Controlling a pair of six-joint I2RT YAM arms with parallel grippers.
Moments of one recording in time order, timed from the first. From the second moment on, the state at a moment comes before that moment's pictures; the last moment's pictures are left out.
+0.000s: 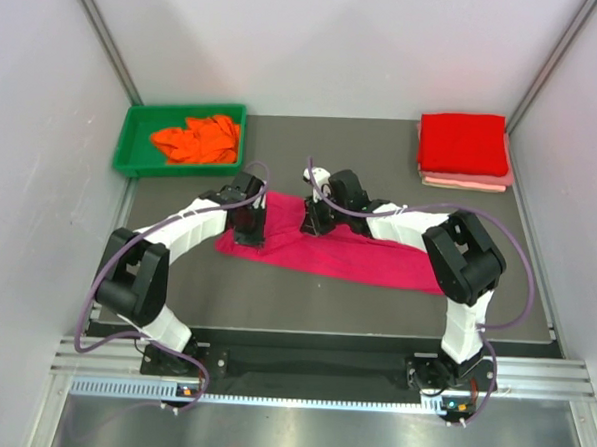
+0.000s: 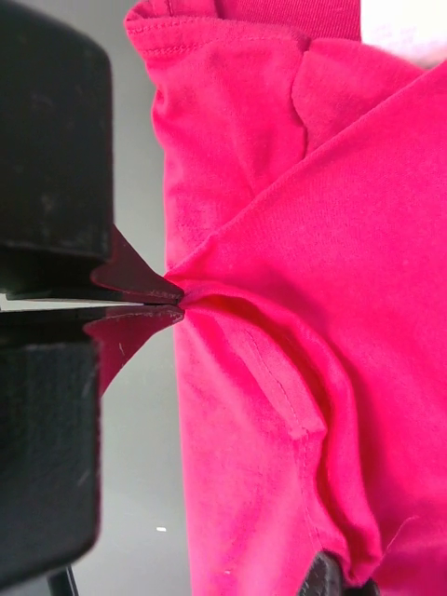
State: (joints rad) left arm -0.41 1.58 1.01 -0.56 0.08 -0.37; right arm 0.66 1.91 1.18 0.04 -0.39 0.15
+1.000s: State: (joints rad) left arm -0.38 1.67 1.16 -0.62 -0.04 -0.34; right arm 0.64 1.91 1.20 0.08 -0.30 0.20
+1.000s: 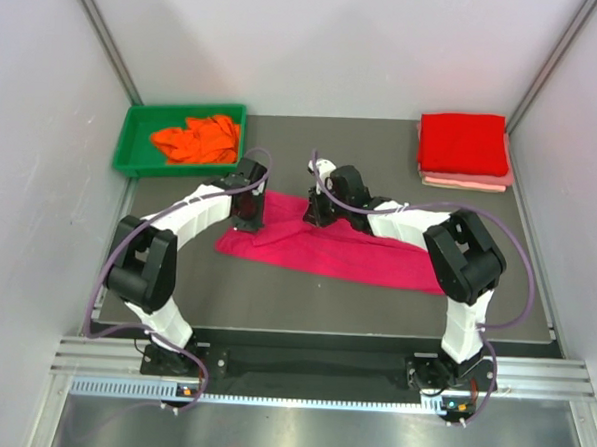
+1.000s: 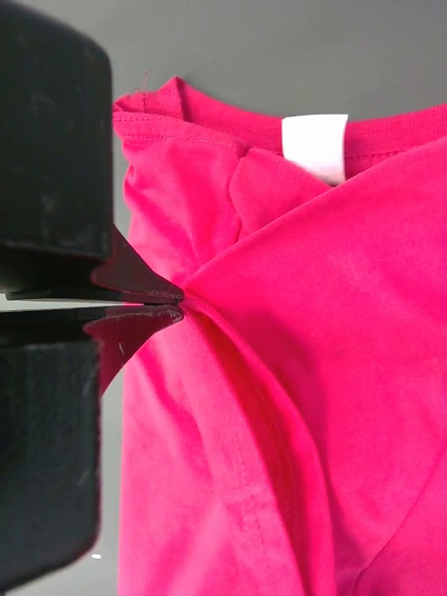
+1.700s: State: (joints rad) left arm -0.36 1.84 1.36 -0.67 -0.15 -0.34; right arm 0.64 1.97 1.25 0.06 -0.20 0.26
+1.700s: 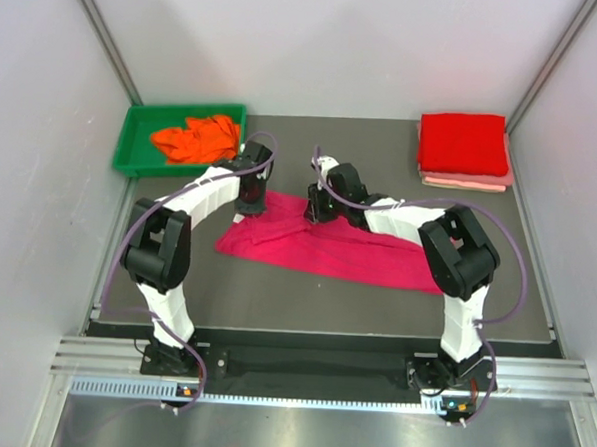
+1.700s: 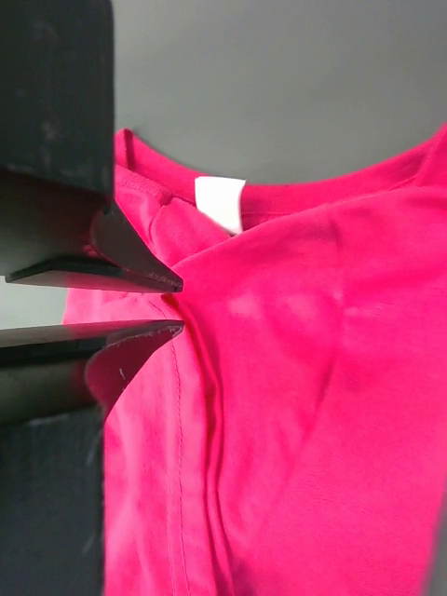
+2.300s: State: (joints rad) left arm -0.36 1.78 1.18 -0.59 0.06 -0.42; right arm 0.64 1.93 1.22 0.10 -0.33 0.48
